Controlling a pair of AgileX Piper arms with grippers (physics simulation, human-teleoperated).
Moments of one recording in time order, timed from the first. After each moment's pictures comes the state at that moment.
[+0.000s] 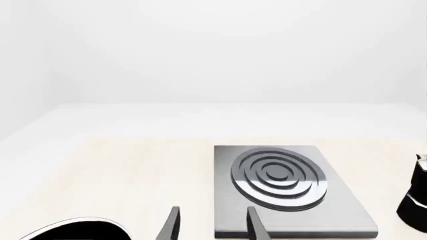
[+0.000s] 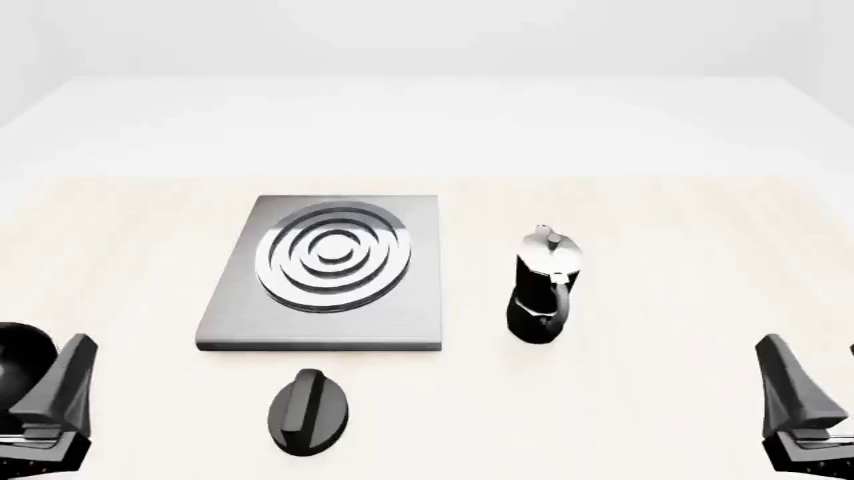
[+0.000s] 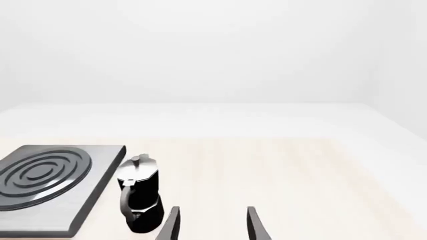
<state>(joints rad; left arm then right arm) 0.00 0.00 0.00 0.00 0.00 0.00 0.00 0.00 0.00 0.00</state>
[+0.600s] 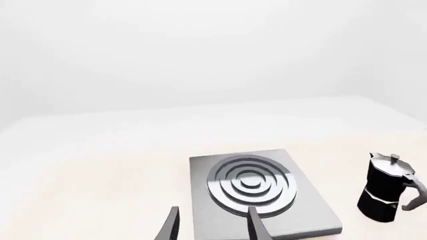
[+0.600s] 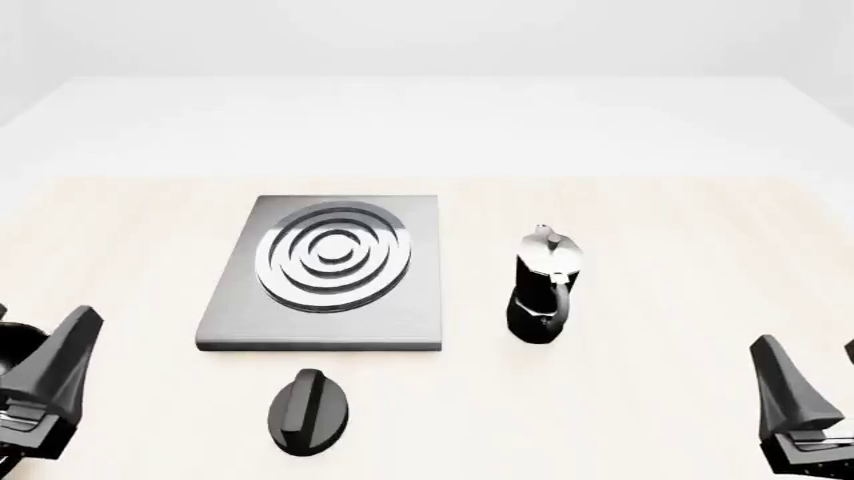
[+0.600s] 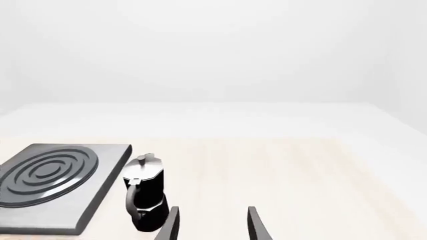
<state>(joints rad) -0.13 0.09 -0.16 0.07 0.02 0.03 0.00 0.00 0.00 0.01</state>
